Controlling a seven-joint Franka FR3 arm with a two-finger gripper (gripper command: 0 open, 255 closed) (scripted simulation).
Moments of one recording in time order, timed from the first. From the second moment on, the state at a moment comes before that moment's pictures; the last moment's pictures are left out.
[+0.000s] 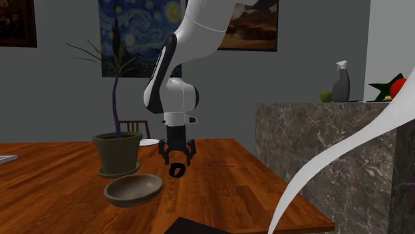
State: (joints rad) arm 0.41 0.83 0.34 -1.61 -0.39 2.34 0.75
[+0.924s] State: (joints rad) arm 0.41 0.83 0.34 -1.61 -0.39 2.34 0.75
